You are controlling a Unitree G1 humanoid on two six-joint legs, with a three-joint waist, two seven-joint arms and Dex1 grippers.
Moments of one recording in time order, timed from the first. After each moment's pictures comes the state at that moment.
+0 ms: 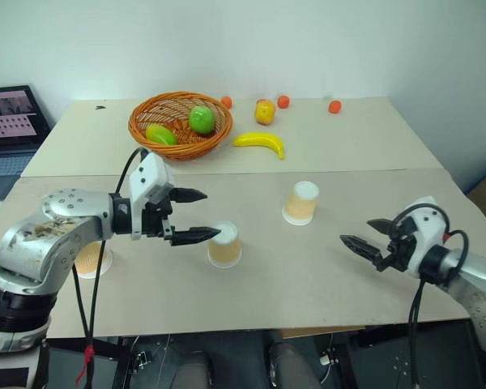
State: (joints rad) left arm -0.46 0.91 0.04 -0.38 -0.65 0.78 -1.01; right arm -0.11 -0.73 -0.25 -0.37 0.51 0.74 0.64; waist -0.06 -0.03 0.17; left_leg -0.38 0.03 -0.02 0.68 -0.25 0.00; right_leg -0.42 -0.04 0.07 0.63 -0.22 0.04
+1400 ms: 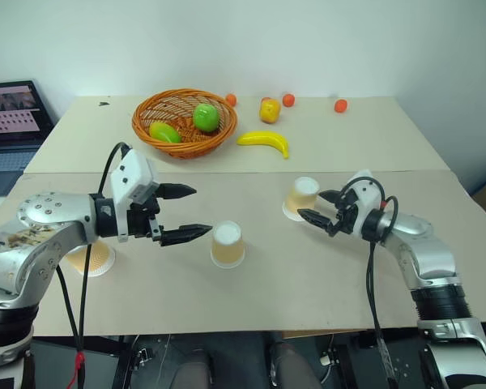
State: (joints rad) left arm -0.42 0.92 0.13 -0.45 -0.71 0.79 -0.92; right arm -0.52 -0.58 -0.01 0.19 0.29 0.39 0.78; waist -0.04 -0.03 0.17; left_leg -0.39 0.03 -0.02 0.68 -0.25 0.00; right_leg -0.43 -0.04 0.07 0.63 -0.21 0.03
